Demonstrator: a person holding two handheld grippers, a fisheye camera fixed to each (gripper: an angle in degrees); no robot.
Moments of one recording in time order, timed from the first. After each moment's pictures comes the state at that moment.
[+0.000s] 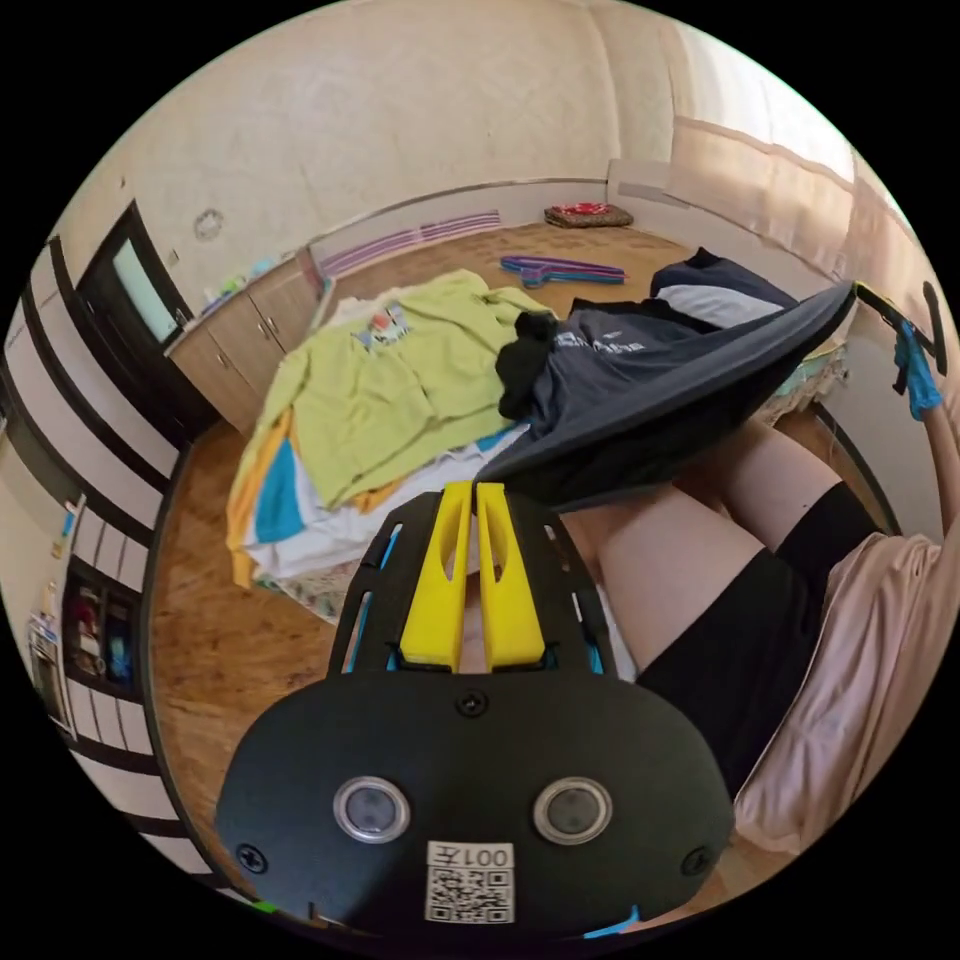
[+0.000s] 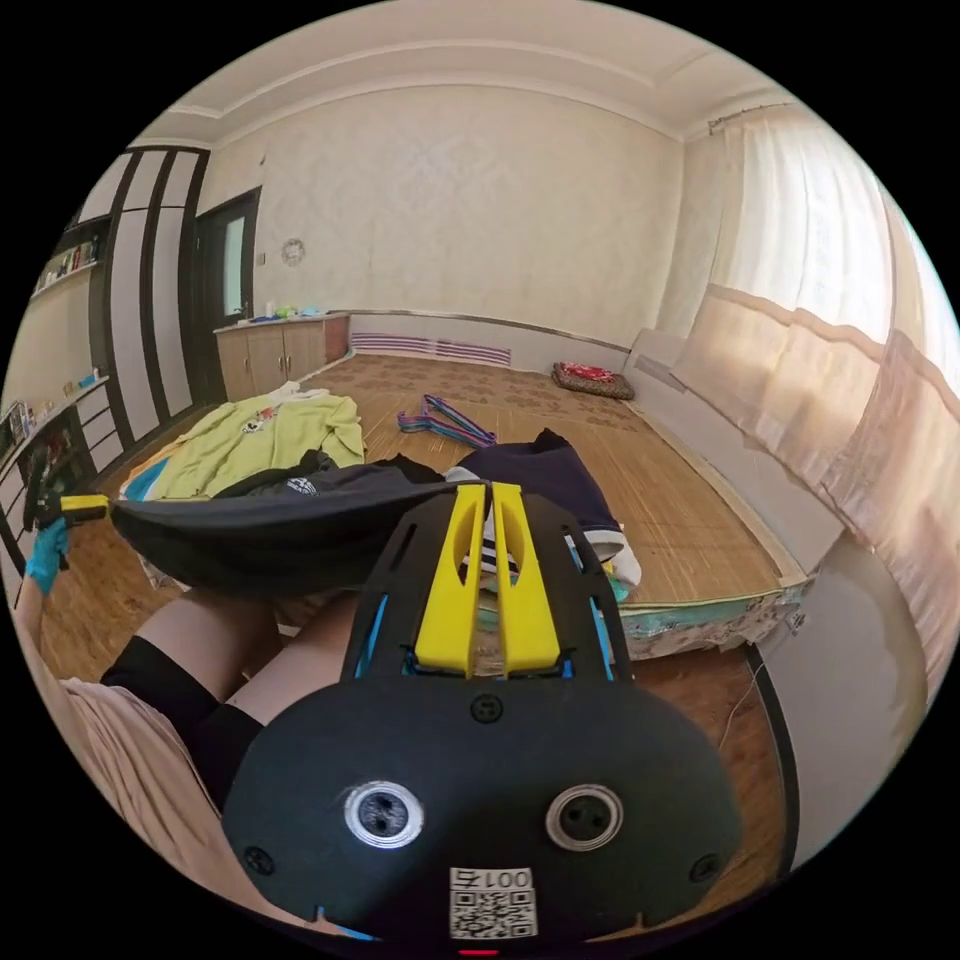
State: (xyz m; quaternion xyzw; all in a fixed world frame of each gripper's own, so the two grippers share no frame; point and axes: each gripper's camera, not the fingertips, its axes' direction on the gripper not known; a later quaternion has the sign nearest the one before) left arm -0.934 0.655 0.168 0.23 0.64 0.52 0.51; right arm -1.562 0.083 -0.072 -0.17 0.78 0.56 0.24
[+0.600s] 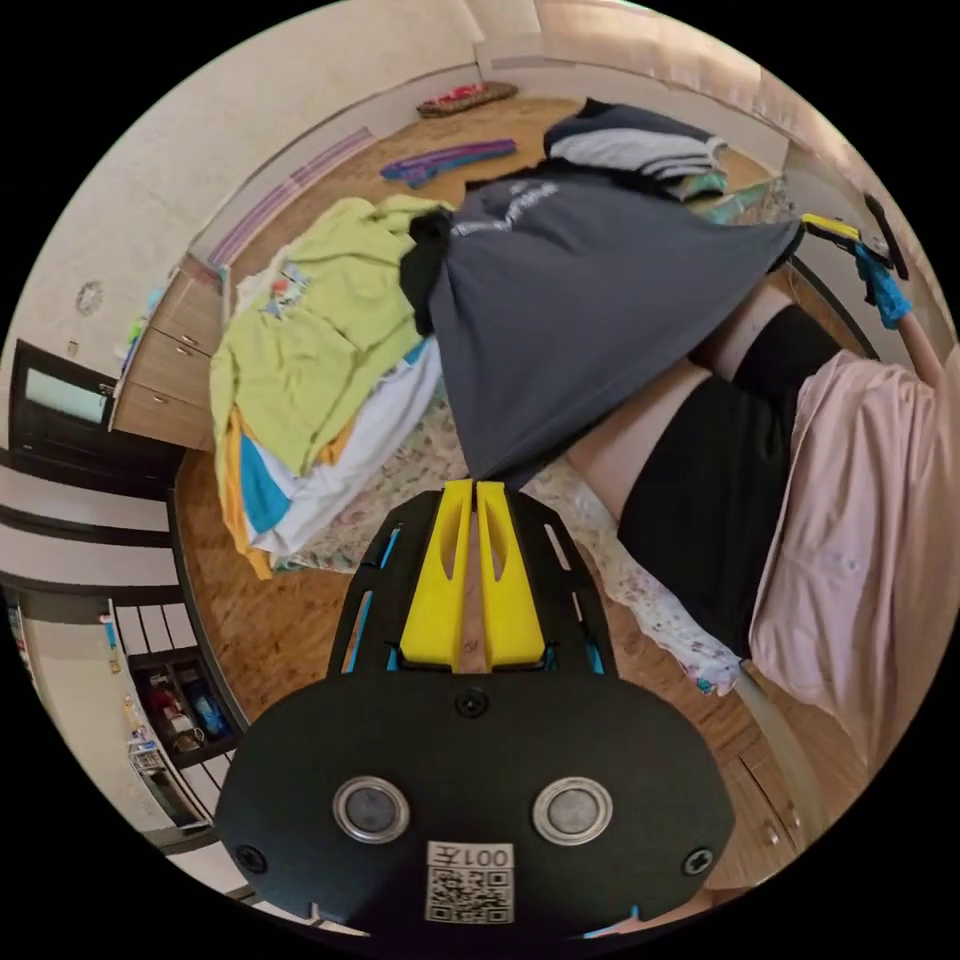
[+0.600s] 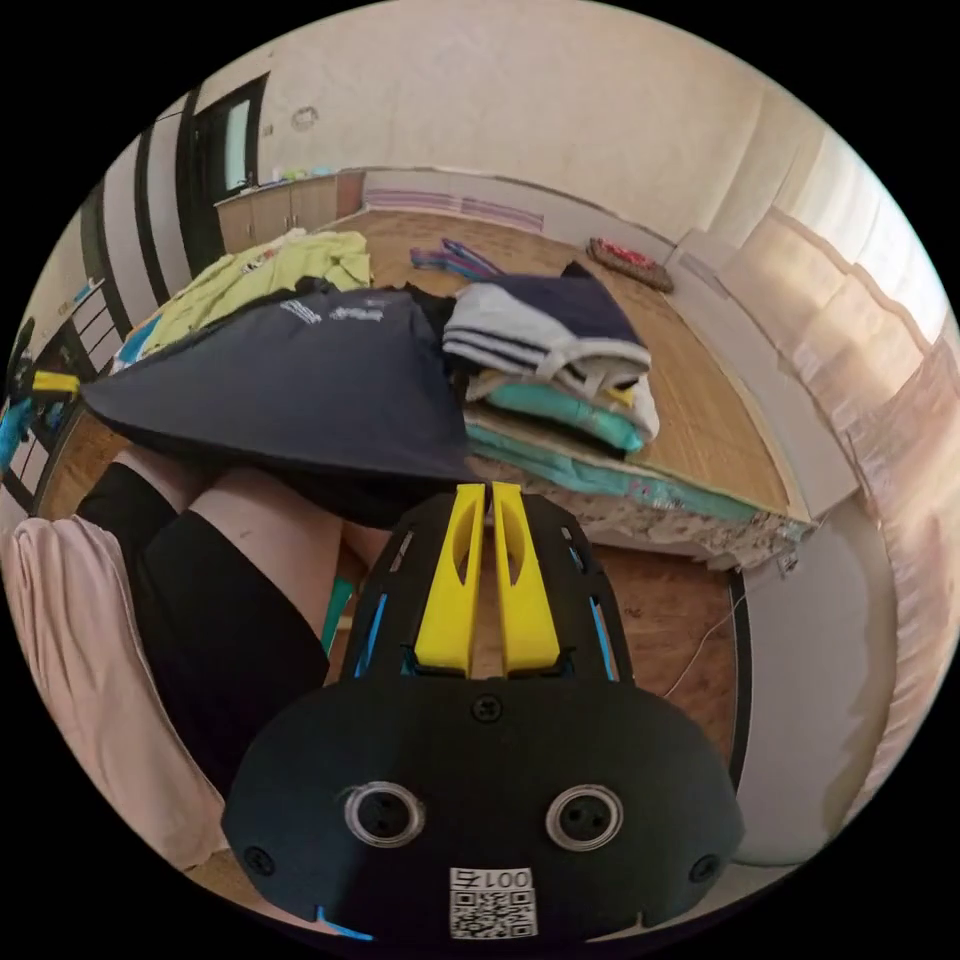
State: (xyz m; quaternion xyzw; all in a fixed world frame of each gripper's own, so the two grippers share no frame) left arm -0.974 0.663 0.137 0.23 0.53 0.69 0.44; right arm -1.624 0.157 -0.026 -0.25 0.65 0.67 0.25
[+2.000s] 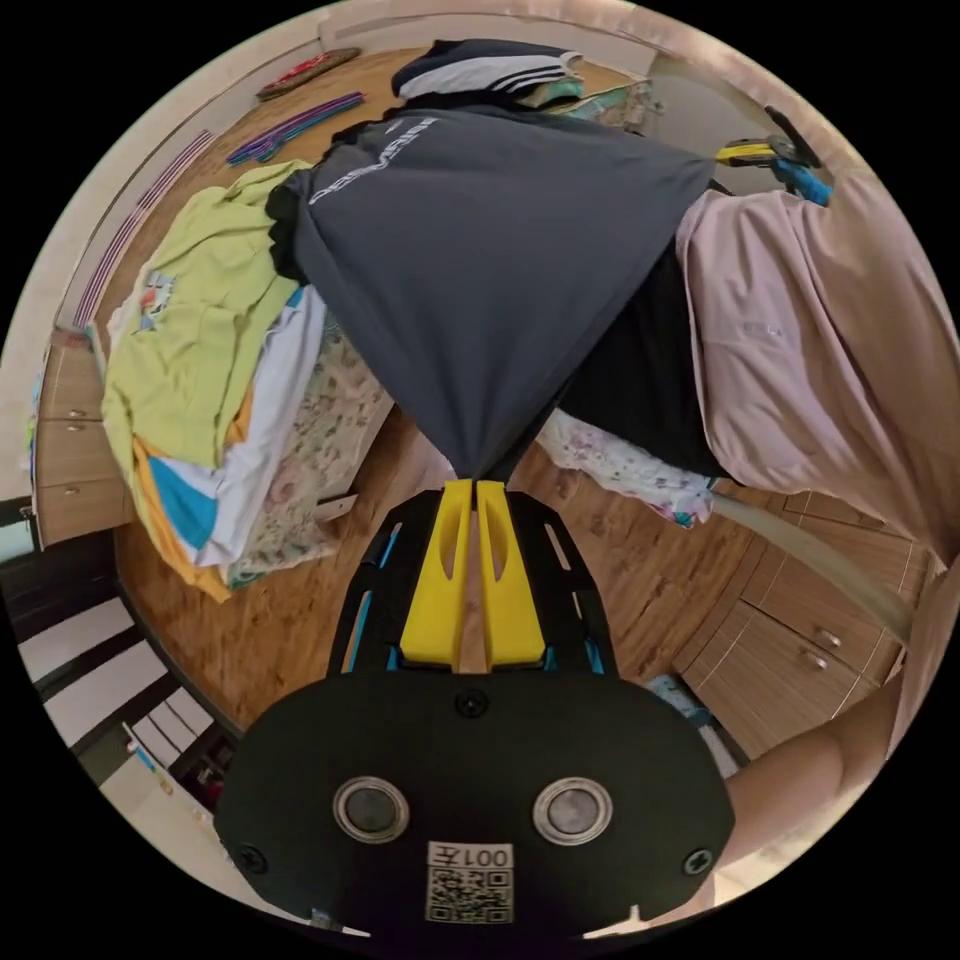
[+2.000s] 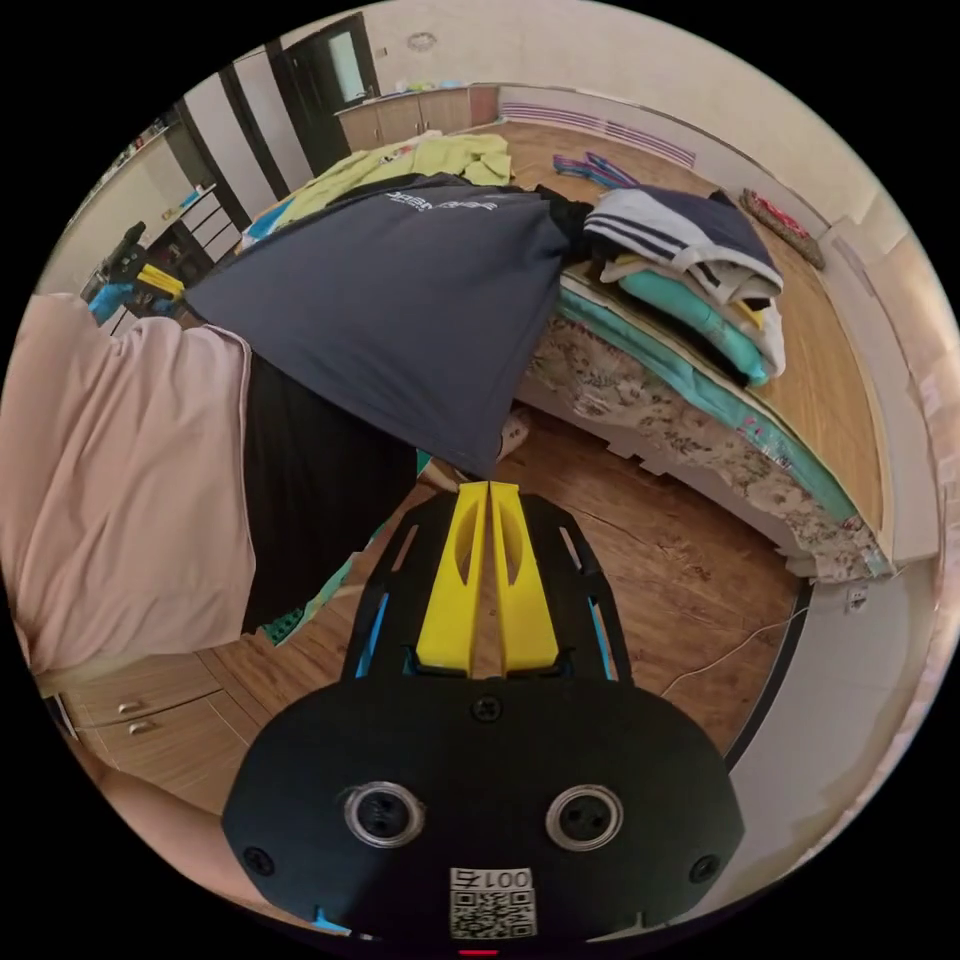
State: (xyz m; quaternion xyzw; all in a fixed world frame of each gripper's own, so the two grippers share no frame) left arm -0.900 0.597 0.149 0.19 0.47 0.82 0.26; right arm -1.645 0.229 -0.004 -0.23 0.46 0.77 0.39
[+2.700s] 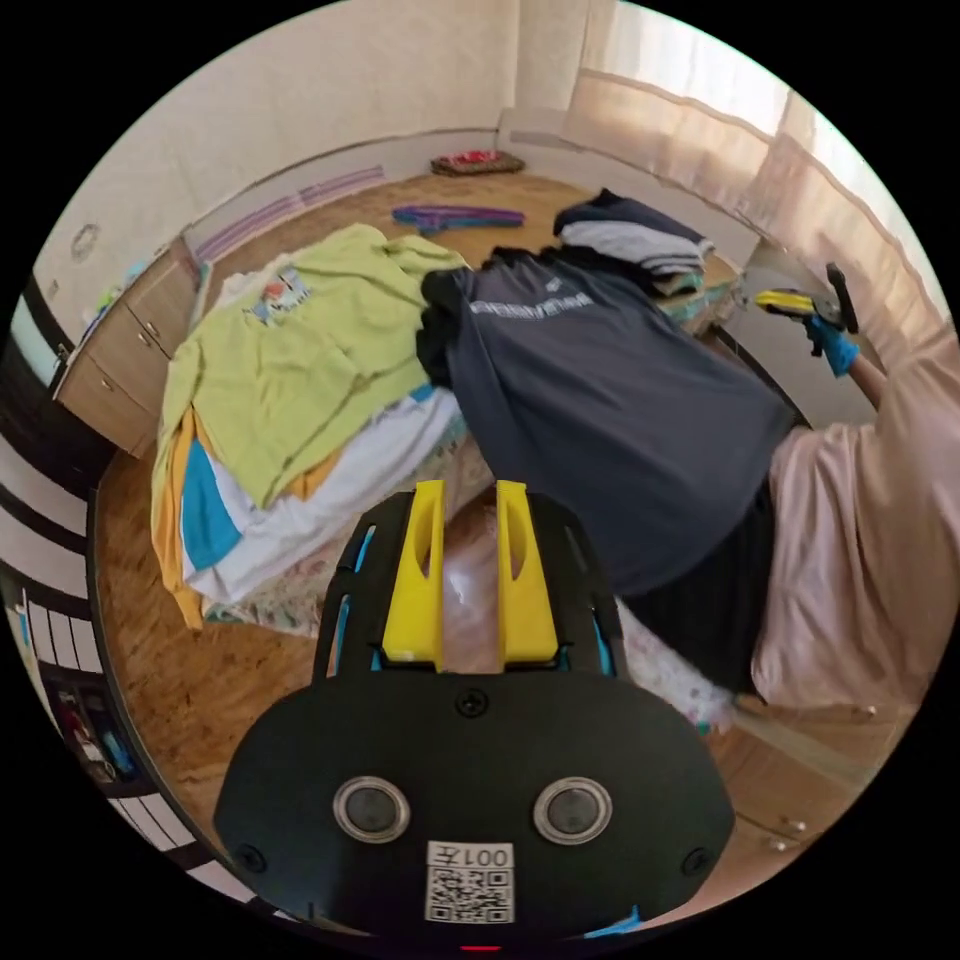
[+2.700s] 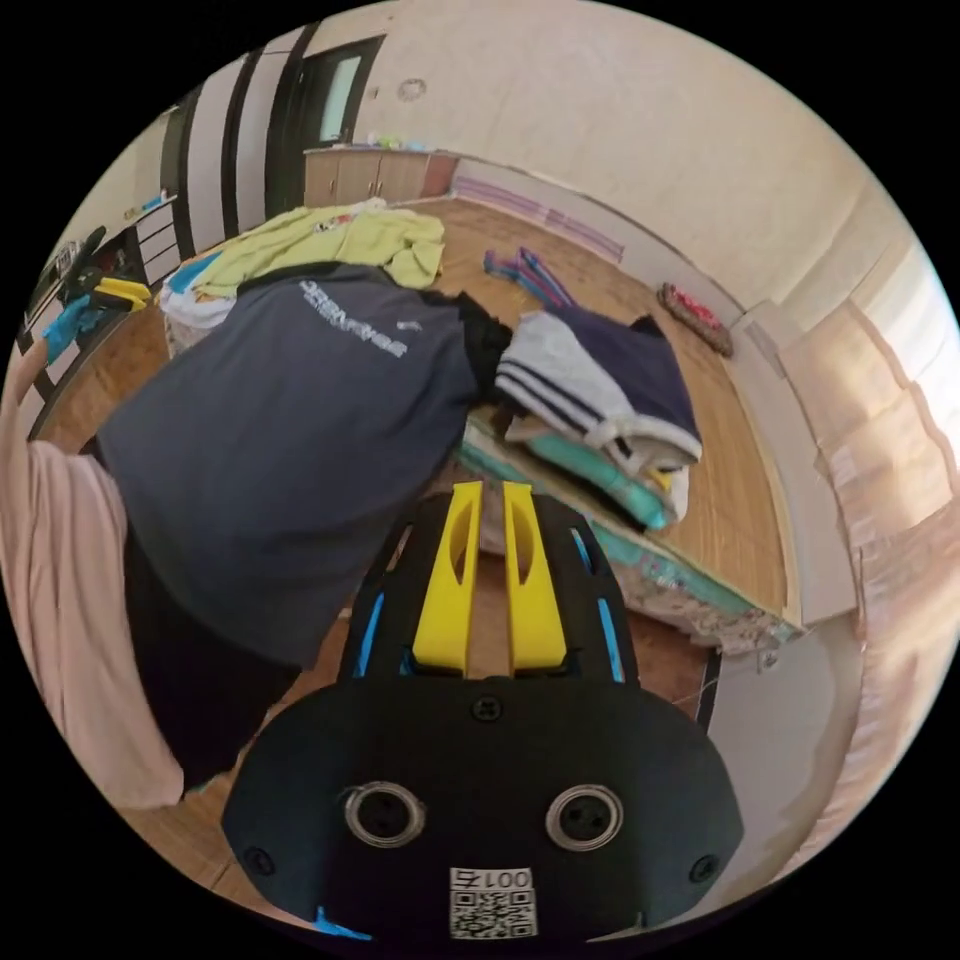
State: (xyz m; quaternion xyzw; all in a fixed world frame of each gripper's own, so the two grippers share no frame) left arm -0.779 0.511 0.121 0.17 0.66 0.63 0.37; right arm -1.506 0.319 -0.093 -0.31 0.61 0.64 0.34
